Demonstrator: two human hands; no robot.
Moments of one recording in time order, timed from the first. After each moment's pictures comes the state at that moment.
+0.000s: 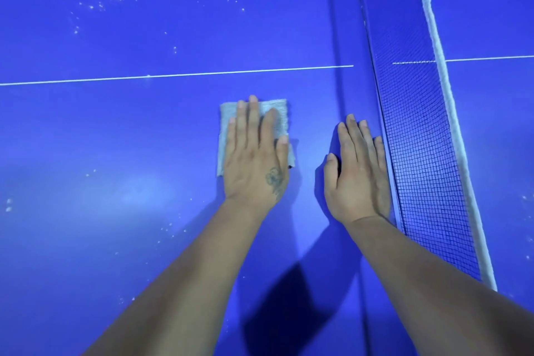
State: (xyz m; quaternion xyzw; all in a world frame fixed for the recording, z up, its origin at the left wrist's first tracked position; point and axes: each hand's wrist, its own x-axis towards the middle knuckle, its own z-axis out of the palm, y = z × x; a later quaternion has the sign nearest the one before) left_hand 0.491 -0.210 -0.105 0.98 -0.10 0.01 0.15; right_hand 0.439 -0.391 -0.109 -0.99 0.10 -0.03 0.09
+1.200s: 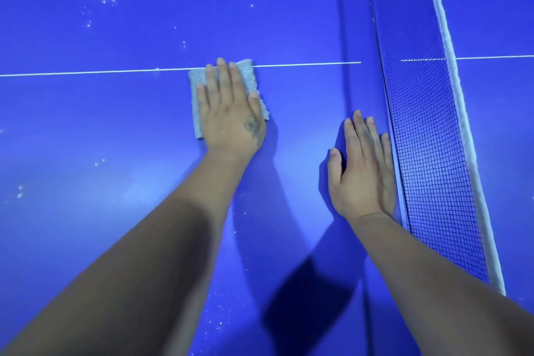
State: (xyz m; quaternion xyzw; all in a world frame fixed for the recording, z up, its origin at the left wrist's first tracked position) left_hand 0.560 -0.180 -0.110 0.99 0.00 -0.01 0.11; right_hand 0.437 -0.390 -0.109 -0.99 0.10 -0.05 0.08
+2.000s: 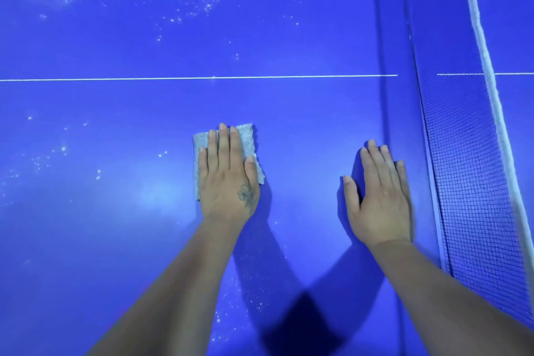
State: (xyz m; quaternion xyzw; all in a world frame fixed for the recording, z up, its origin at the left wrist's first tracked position) left_hand 0.443 -0.089 -0.109 1.00 0.03 0.00 0.08; right_hand 0.396 -0.362 -0.112 -0.99 0.06 -0.06 0.13
